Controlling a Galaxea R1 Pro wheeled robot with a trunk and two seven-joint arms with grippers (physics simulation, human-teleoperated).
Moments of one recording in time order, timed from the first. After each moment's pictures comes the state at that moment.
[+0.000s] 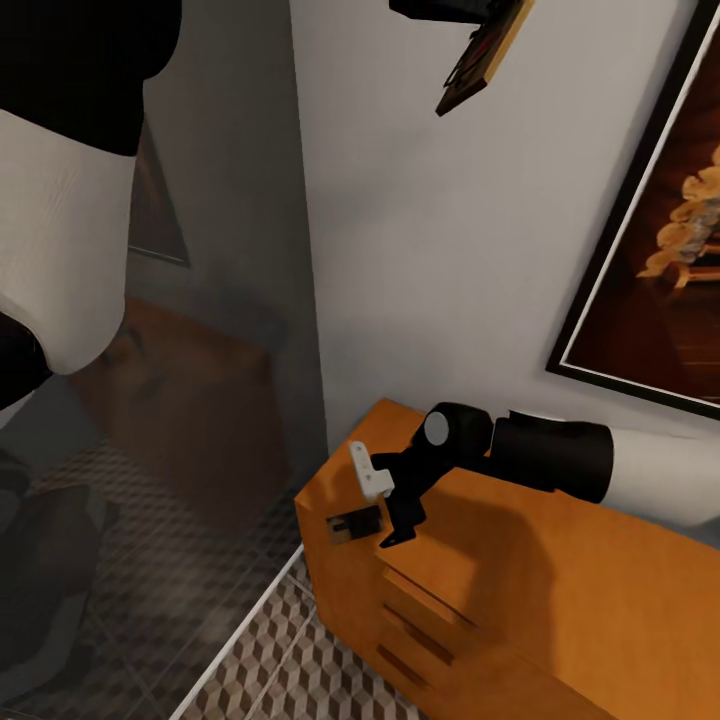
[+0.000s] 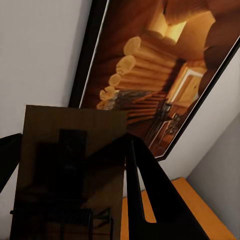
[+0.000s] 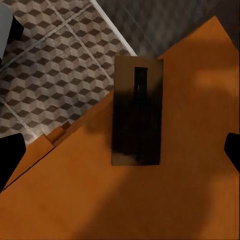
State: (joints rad) left arm -2.04 -0.10 -0.53 -1.22 2.10 0.98 0.82; right arm -1.42 -0.34 1.50 -1.45 -0.21 0.60 0.91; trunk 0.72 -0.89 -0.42
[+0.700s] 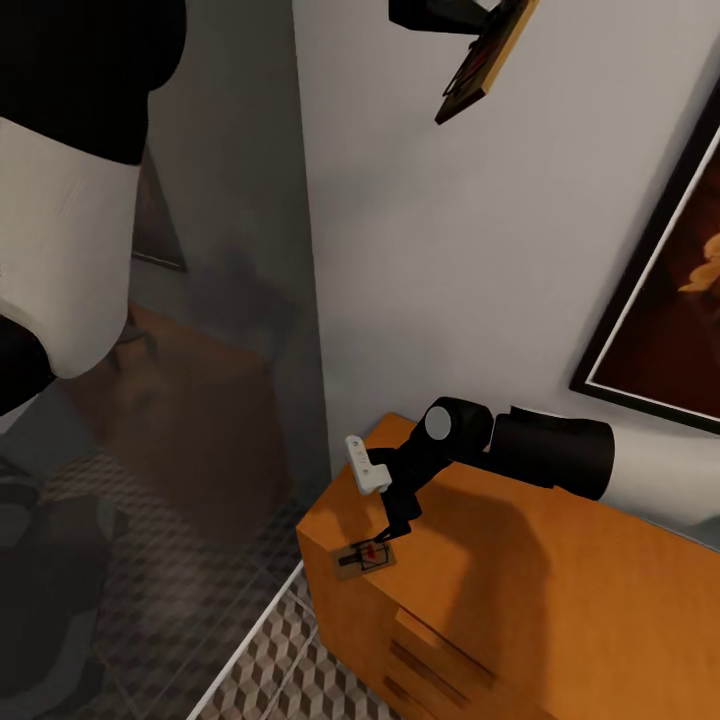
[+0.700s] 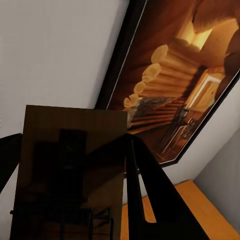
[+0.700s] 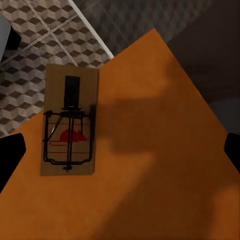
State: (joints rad) left arm -2.02 -0.10 -0.53 -1.23 2.10 0.98 0.82; right arm -1.42 -0.33 1.47 -1.44 -0.22 0.55 0.91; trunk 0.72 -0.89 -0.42
